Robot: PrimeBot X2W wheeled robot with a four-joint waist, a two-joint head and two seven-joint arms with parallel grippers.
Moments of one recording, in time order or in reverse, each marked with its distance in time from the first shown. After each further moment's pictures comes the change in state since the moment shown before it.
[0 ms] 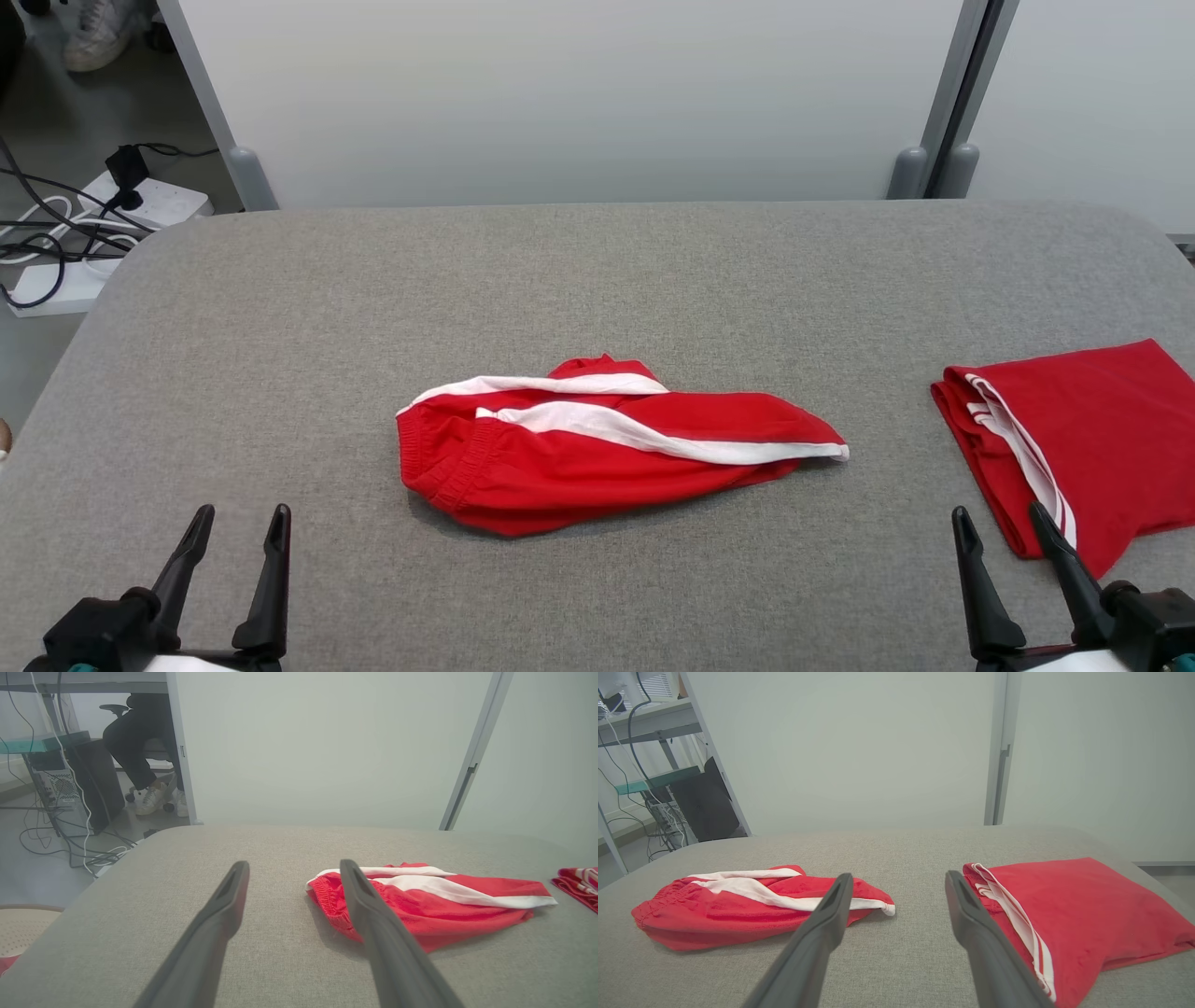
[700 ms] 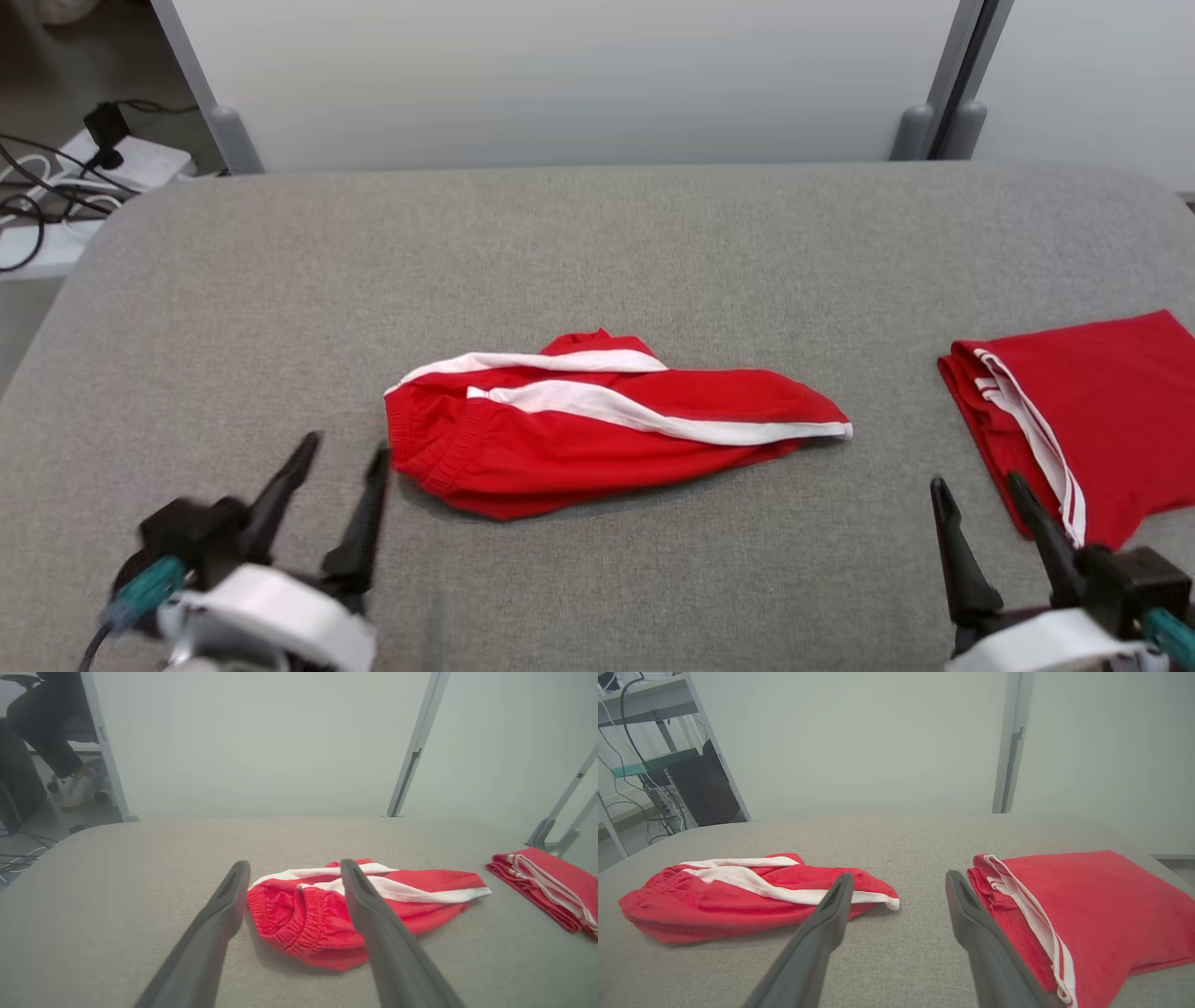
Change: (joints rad) left arm -0.147 -0.021 -0.100 -0.030 -0.022 -0.057 0.134; right arm -0.063 0.000 0.022 0.030 -0.015 0.000 0.020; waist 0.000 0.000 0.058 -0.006
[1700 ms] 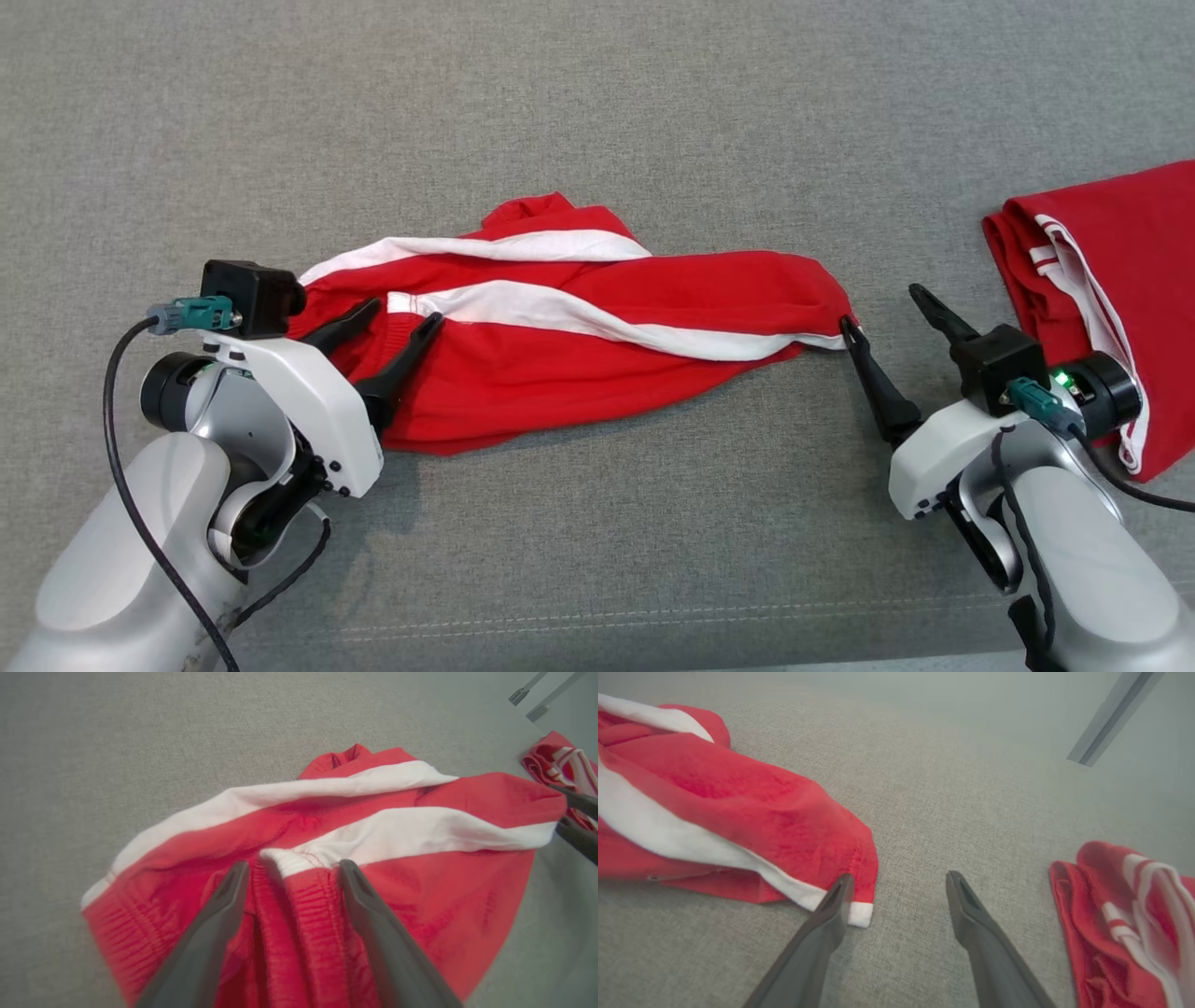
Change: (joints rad) left arm -0.486 -0.036 -0.119 0.310 -0.153 -0.197 0.390; right arm -0.573 -0.157 0.310 0.484 -0.057 0.000 -0.045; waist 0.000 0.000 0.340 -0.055
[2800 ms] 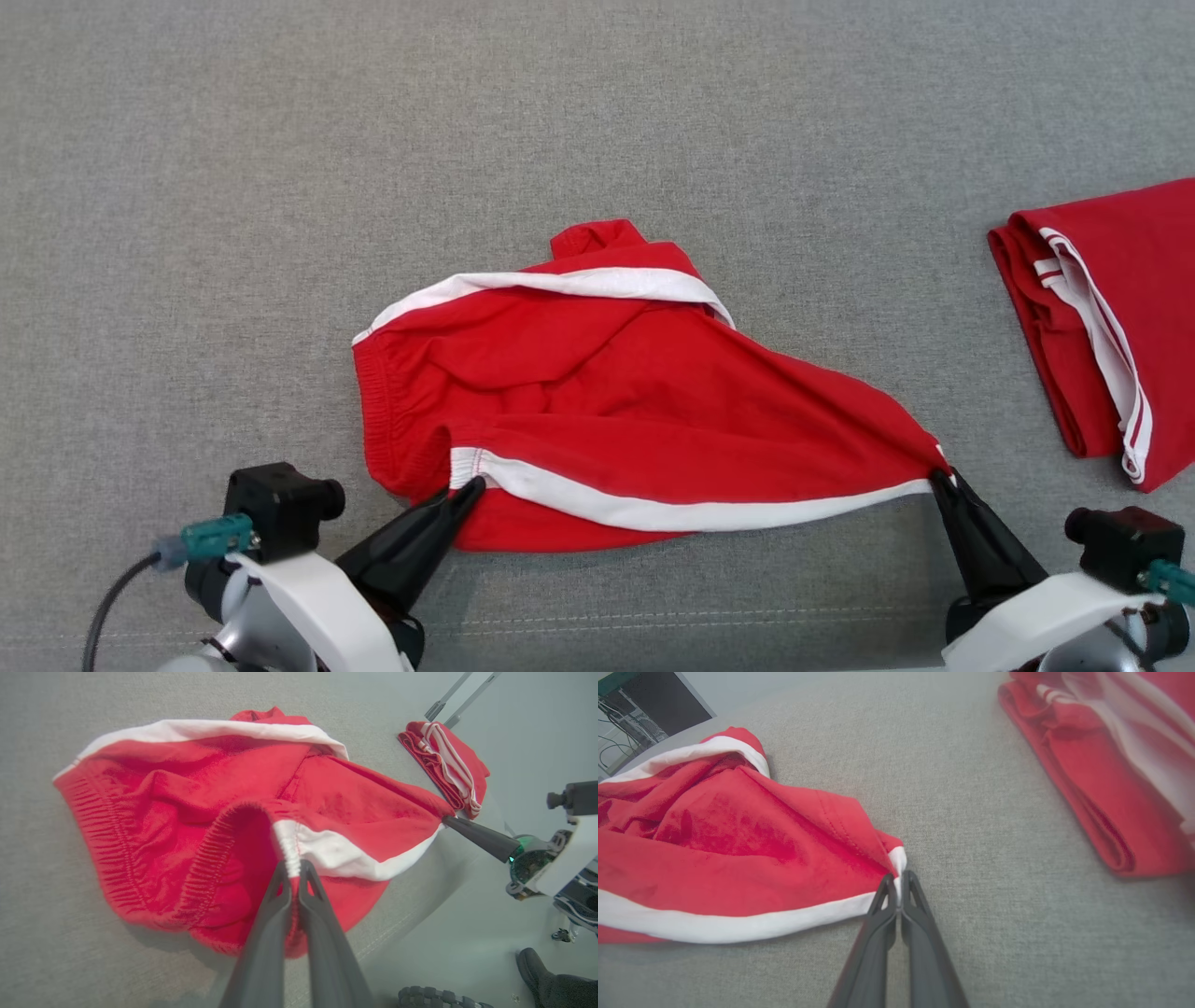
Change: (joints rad) left arm 0.425 0.119 -0.018 -0.552 -0.029 0.113 -0.048; right arm 0.482 0.044 -0.191 -0.410 0.305 0.000 0.130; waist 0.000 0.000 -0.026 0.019
